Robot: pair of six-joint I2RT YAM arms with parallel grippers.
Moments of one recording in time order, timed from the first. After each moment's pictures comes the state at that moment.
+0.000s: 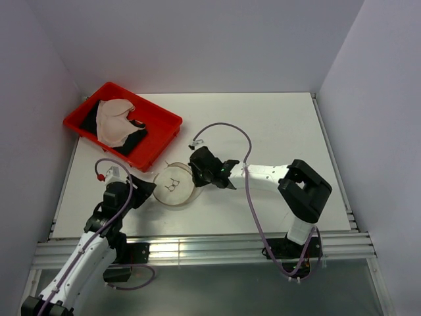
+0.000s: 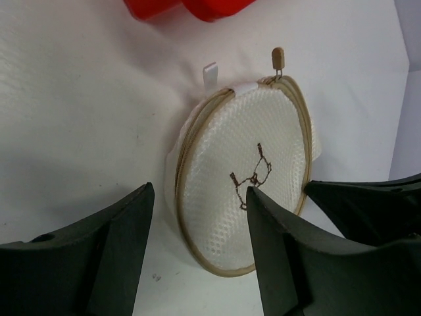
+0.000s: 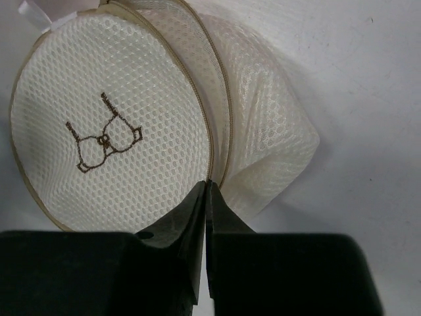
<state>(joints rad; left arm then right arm) -0.28 0.46 0.17 -0.25 -0.04 -0.98 0.94 1.73 1.04 -0.12 0.13 0.52</state>
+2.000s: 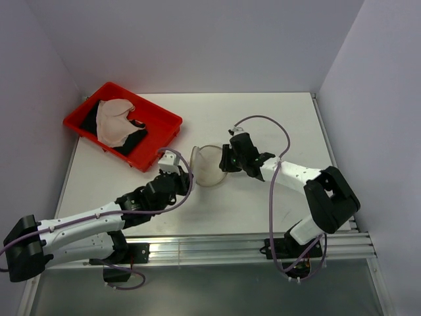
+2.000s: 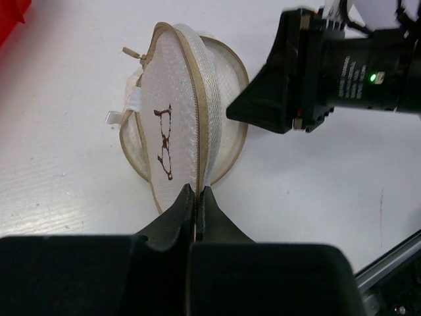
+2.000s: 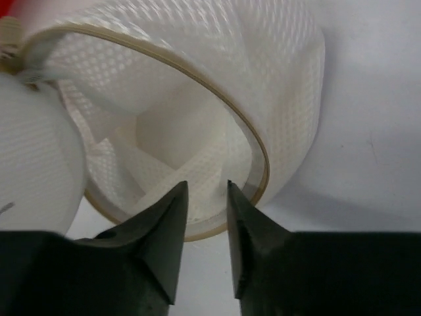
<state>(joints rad) -1.08 0.99 0.55 0.08 -0.55 -0.58 0.60 1.50 0.84 -0.08 0.00 0.49</state>
